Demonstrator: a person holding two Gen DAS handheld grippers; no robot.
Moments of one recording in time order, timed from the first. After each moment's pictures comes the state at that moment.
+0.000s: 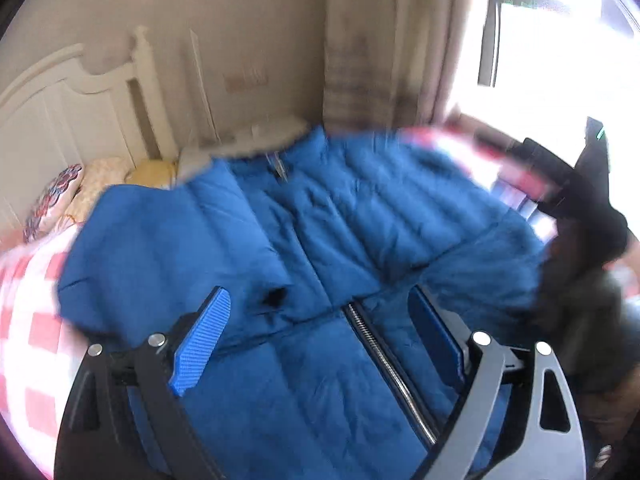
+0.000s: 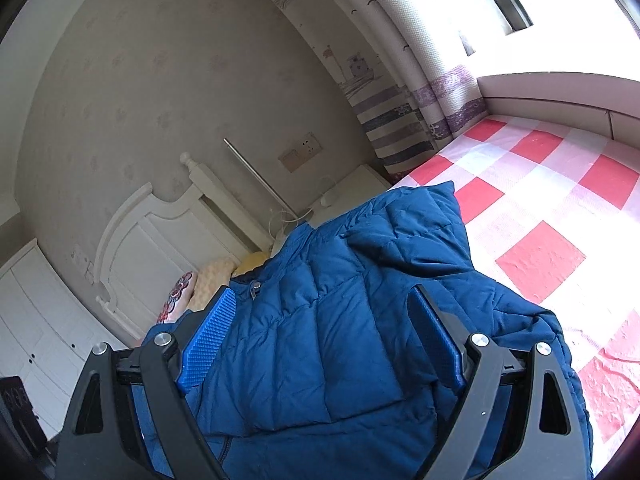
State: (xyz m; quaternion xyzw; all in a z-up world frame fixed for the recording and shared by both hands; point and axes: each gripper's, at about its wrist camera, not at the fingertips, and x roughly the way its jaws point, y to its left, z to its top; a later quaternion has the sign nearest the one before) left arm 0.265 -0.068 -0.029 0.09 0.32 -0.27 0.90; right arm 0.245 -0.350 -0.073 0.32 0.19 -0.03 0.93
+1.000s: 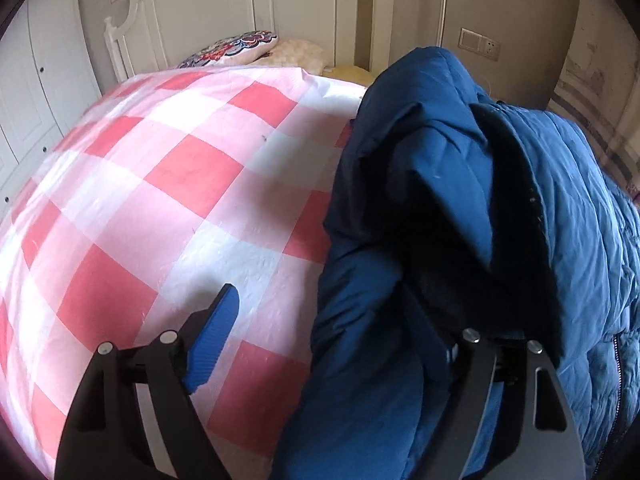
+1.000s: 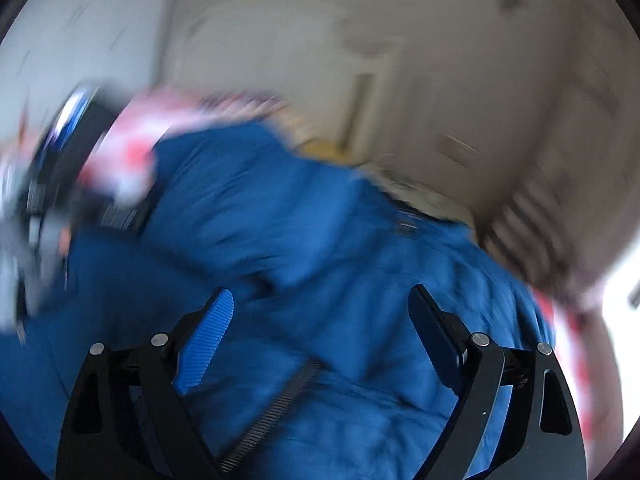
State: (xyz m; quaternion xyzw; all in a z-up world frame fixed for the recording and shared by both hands) left arm 0.370 0.092 -0.115 -0.02 0.44 0.05 0.90; right arm 0.264 -0.081 -0.070 -0.26 0.29 0.13 0.91
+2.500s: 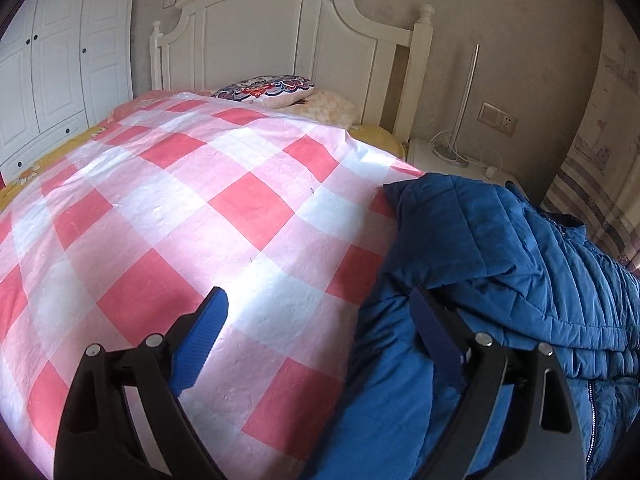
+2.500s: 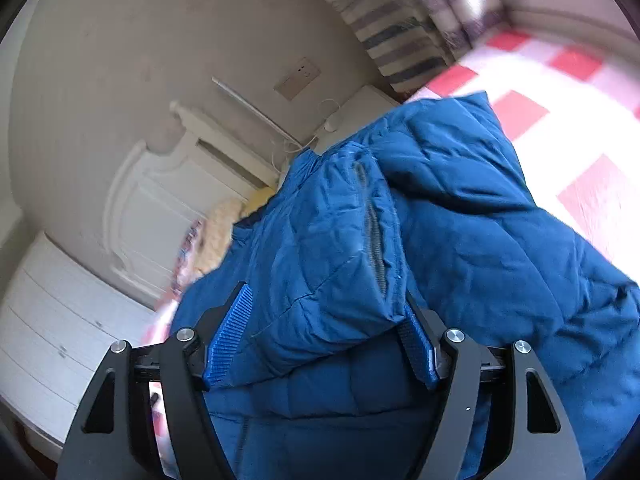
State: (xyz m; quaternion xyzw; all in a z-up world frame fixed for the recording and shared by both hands) left arm 0.340 0.126 -0.090 -0.09 0.34 0.08 0.93; right arm 0.303 -0.345 -0.088 0.35 0.31 0.03 0.88
